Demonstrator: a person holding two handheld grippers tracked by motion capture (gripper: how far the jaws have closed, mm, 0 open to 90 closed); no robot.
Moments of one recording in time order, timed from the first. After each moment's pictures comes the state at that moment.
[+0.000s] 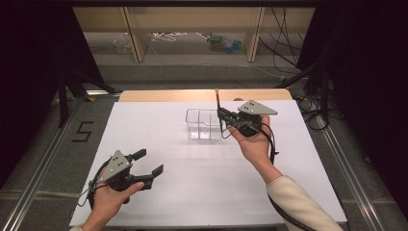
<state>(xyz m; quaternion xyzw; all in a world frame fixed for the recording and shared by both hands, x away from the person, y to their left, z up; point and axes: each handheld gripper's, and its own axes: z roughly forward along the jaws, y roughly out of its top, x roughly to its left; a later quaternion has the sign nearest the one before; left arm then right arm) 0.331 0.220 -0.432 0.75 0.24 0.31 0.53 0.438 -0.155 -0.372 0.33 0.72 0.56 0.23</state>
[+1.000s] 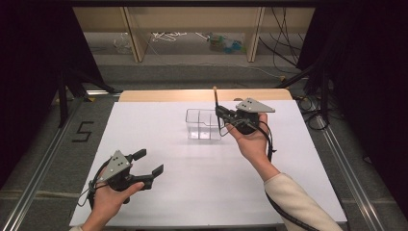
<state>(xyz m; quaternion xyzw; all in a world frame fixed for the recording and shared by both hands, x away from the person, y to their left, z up) 0.331 0.220 -0.432 0.75 0.24 0.31 0.53 0.442 -0.149 -0.370 0.34 0.72 0.57 0.22</state>
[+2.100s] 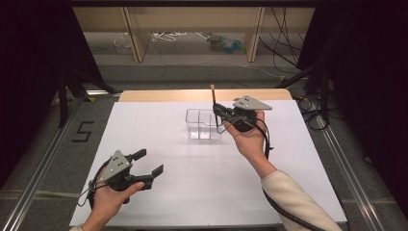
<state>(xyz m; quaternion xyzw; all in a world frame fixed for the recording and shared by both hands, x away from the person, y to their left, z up) 0.331 0.220 -0.432 0.75 0.24 0.31 0.53 0.450 -0.143 -0.369 0.33 0.72 0.57 0.23</state>
